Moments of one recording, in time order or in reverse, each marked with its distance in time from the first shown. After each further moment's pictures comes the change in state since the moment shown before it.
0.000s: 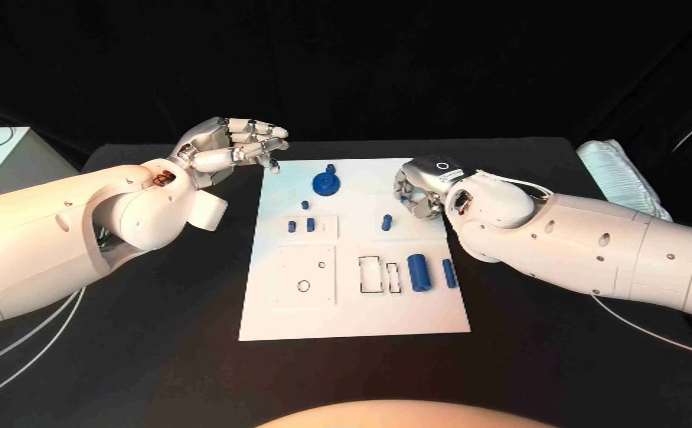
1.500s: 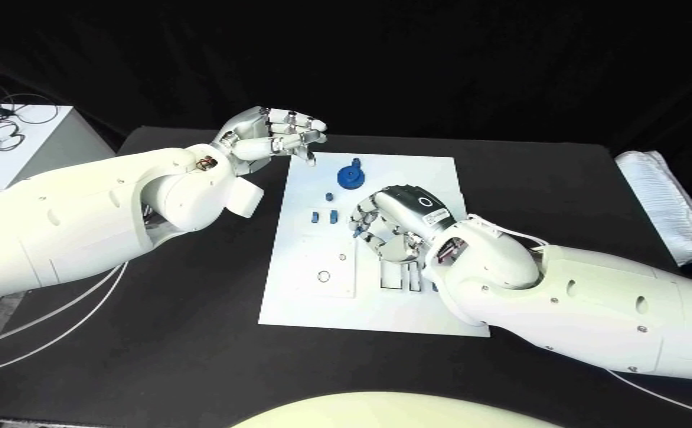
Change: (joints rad) left arm -0.003 0.021 -0.001 0.012 -0.002 -0.006 -0.001; left_hand 0.000 0.000 0.000 0.000 0.000 0.004 0.004 0.000 -0.002 0.000 0.000 -0.004 -0.002 -0.004 0.004 0.000 0.001 0.000 0.000 0.000 0.000 0.000; right arm -0.087 0.019 0.005 0.312 0.057 -0.175 0.030; right_hand -0.004 0.004 0.010 -0.012 -0.005 0.006 -0.001 0.001 0.002 0.004 0.004 0.003 0.004 0.000 0.000 0.000 0.000 0.000 0.000 0.000 0.008 0.000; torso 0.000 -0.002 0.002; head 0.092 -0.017
